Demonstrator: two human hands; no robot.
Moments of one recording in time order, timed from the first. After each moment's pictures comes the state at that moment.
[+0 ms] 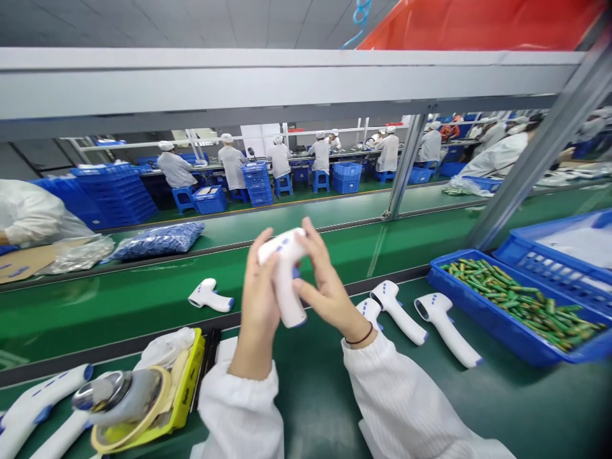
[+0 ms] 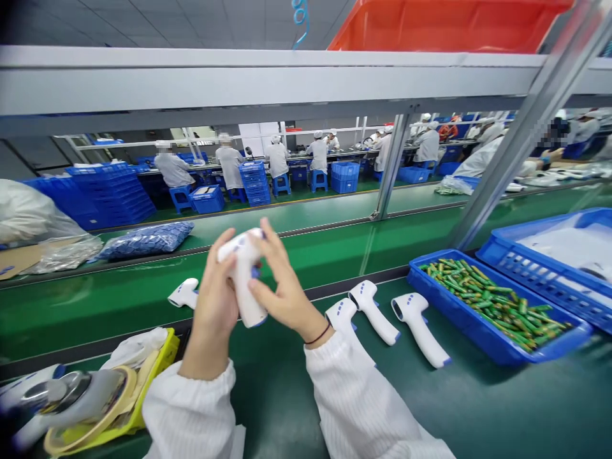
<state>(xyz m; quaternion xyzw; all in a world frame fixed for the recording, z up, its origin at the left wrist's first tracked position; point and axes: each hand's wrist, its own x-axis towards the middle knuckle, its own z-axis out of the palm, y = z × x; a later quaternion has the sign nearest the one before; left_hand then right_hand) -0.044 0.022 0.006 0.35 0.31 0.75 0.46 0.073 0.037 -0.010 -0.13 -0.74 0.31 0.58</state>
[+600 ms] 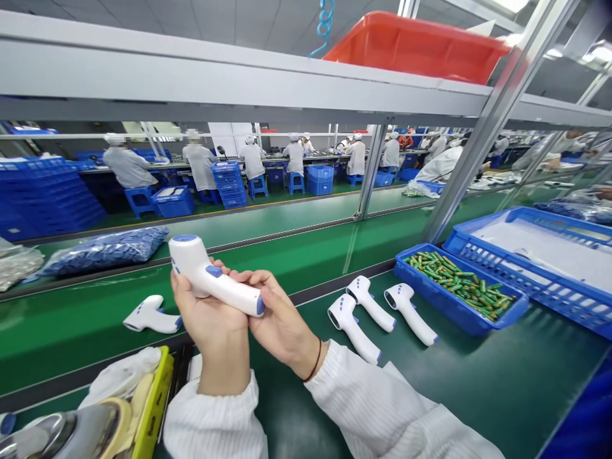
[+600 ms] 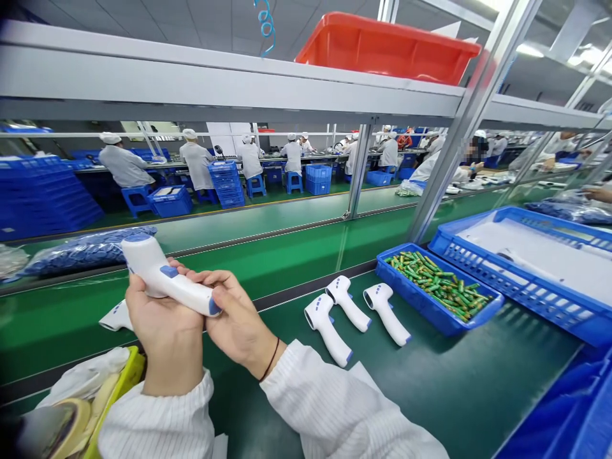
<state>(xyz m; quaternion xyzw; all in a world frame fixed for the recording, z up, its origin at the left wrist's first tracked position) -0.066 0.018 0.013 0.06 0.19 0.85 0.49 0.014 0.002 -0.032 -0.01 -0.40 0.71 0.58</state>
